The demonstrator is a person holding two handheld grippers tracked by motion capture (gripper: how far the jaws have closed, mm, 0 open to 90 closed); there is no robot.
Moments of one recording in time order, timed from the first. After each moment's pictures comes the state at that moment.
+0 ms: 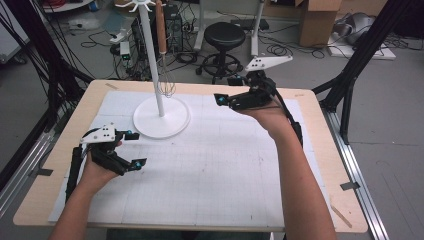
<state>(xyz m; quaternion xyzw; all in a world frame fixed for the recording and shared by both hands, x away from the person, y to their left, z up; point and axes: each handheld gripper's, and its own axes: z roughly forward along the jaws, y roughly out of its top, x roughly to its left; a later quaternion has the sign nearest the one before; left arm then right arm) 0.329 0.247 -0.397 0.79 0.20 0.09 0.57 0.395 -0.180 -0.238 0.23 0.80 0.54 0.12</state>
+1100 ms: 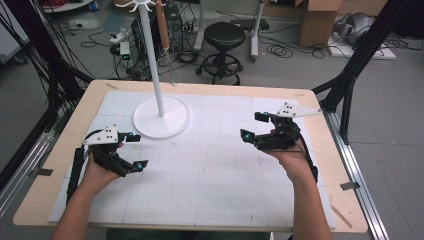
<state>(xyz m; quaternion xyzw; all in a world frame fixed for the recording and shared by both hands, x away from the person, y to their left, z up) 0.328 0.244 -0.401 0.80 0.20 0.09 0.56 0.335 -0.245 -0.321 0.29 0.76 0.57 0.13</state>
